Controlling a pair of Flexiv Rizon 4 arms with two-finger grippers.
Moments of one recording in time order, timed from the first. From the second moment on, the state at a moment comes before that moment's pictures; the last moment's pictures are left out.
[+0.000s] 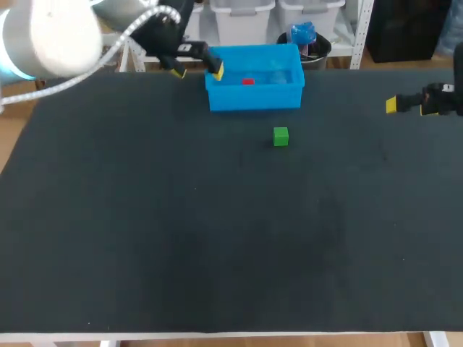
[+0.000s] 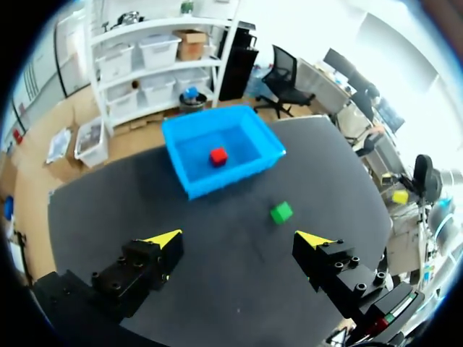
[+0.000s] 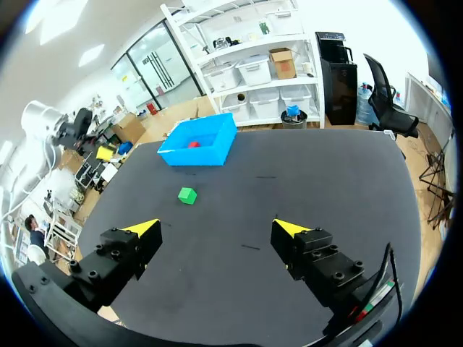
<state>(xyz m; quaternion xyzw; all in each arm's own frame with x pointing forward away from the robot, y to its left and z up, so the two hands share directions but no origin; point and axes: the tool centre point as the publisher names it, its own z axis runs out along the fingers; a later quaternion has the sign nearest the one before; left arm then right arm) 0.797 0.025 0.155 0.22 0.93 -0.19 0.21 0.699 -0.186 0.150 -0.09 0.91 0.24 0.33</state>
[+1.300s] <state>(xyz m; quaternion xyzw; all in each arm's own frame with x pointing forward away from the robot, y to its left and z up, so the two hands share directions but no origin) 0.717 0.068 0.126 0.23 0.85 -0.26 0.39 0.699 -0.186 0.150 -0.09 0.91 0.24 0.33</state>
